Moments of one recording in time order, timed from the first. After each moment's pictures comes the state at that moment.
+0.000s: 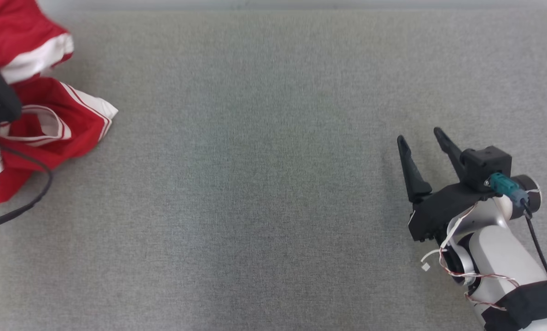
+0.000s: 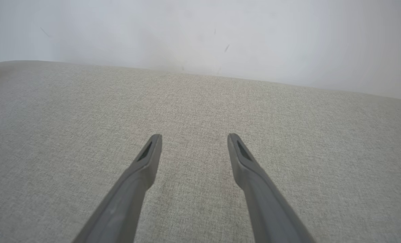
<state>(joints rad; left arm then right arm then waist) -1.09 0.33 -0.11 0.94 -0.21 -0.10 0.17 -0.43 -0.22 0.26 0.29 0.33 -0.08 -0.03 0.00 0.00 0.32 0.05</state>
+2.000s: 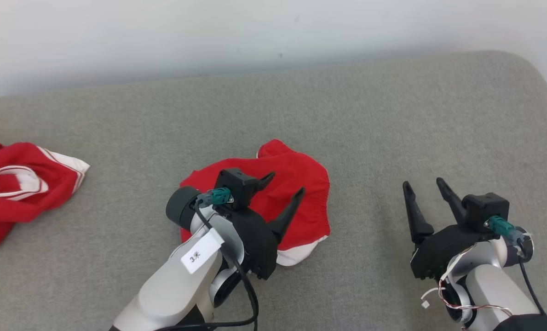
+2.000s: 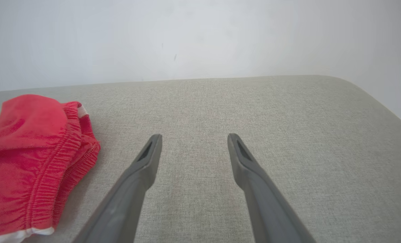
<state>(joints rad) -0.71 0.04 -0.81 0.64 -0.46 -0.12 -0.02 -0.33 -0.19 0.23 0.42 0.40 -0.06 -0.12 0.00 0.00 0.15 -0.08</state>
